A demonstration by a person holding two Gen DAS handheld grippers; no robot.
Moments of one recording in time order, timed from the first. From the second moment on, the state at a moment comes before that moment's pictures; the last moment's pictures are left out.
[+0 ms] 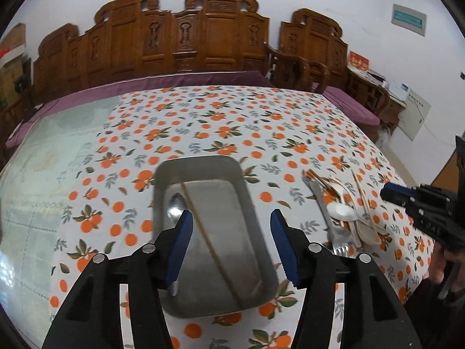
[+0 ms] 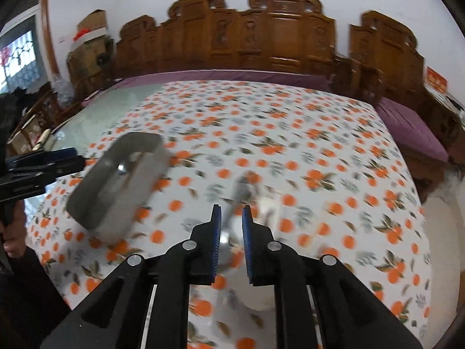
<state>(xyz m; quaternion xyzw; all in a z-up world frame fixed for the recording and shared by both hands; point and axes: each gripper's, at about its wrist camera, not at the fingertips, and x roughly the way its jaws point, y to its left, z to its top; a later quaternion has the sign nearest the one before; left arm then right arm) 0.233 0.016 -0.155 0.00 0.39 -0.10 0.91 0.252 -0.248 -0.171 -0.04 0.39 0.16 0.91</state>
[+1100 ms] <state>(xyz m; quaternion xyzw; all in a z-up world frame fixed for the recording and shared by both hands) 0.211 -0.078 -0.192 0.05 0.41 -0.16 0.90 0.293 -0.318 -0.262 0.02 0.49 0.06 0.87</state>
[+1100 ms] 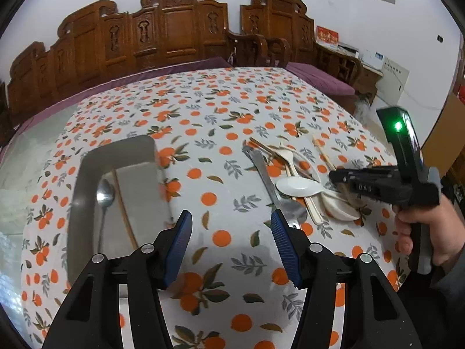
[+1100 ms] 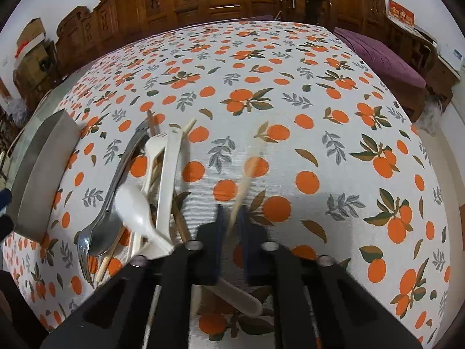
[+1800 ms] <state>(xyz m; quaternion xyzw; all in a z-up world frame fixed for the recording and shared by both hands) 0.243 -0.122 -0.241 0.01 0.47 -0.18 0.87 0.291 -0.321 -0.245 0.04 0.46 0.06 0.88</state>
